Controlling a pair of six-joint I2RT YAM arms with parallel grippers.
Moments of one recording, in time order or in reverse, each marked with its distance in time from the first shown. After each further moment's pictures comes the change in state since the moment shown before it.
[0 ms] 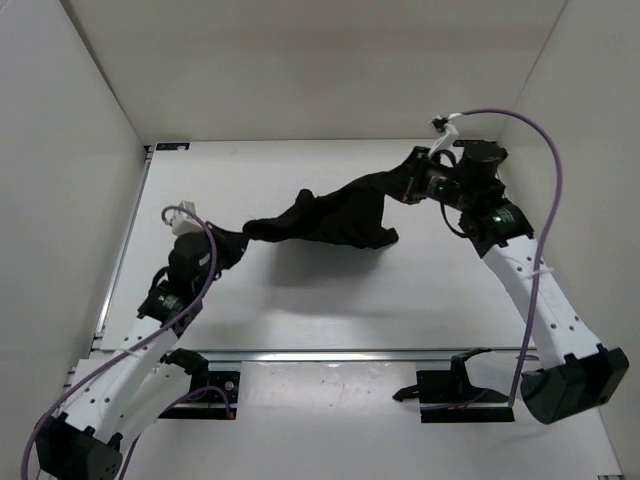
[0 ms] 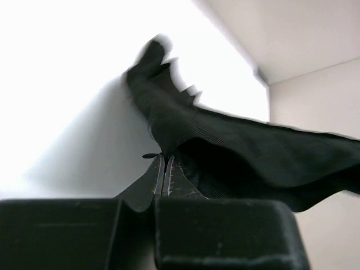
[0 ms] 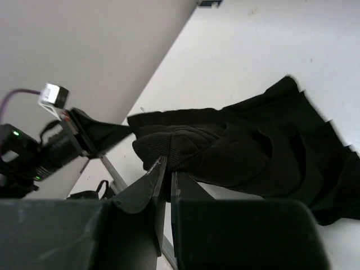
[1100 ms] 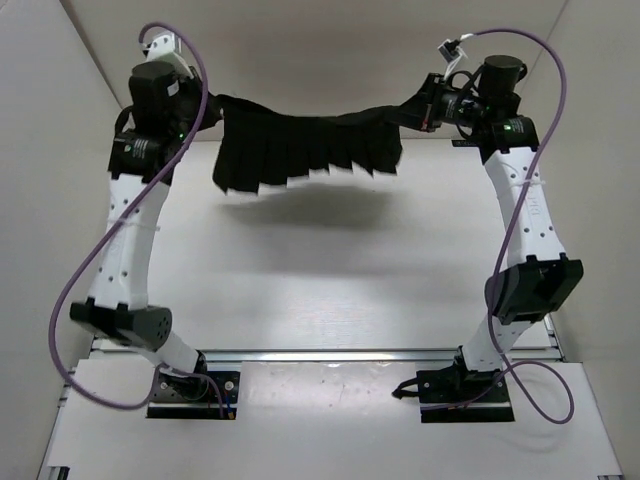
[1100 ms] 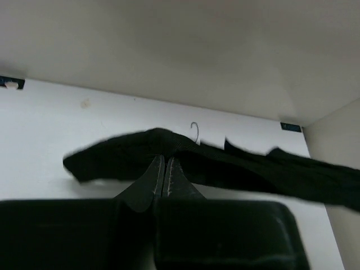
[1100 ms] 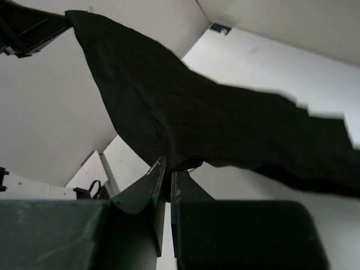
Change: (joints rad) left arm 0.219 0.869 1.493 -0.549 0.127 0.558; right arm -0.226 0.555 0.754 -0.253 -0.372 -0.143
